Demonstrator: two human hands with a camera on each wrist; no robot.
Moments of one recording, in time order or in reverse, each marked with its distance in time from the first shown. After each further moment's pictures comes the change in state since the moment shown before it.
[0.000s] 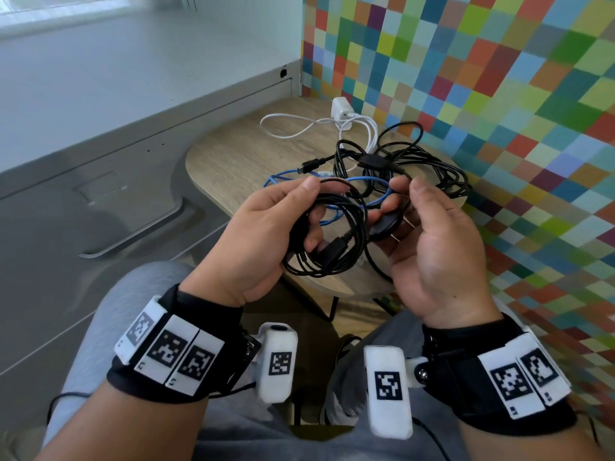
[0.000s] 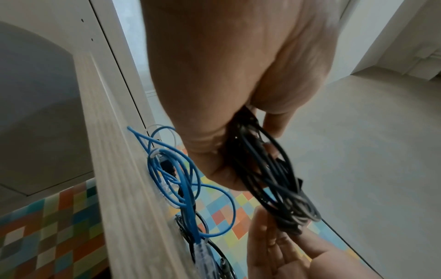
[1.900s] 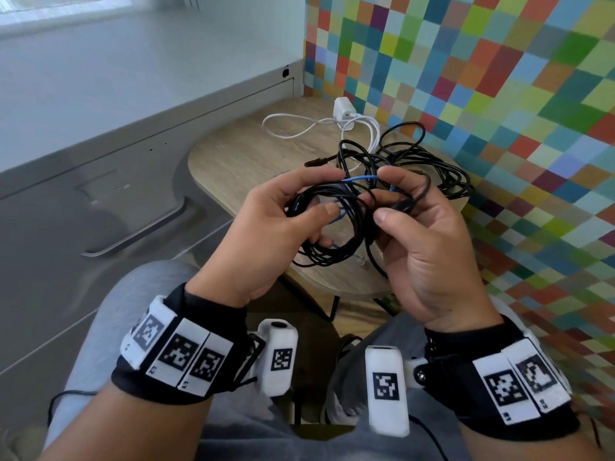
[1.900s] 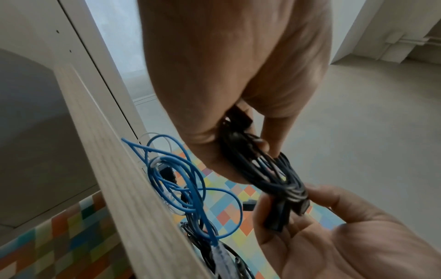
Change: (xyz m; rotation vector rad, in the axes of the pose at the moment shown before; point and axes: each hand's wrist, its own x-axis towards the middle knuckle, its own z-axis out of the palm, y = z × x) left_hand 0.002 -0.004 -0.004 0.237 0.041 0.145; right_hand -0.005 0.005 0.003 -0.071 -0.191 -0.078
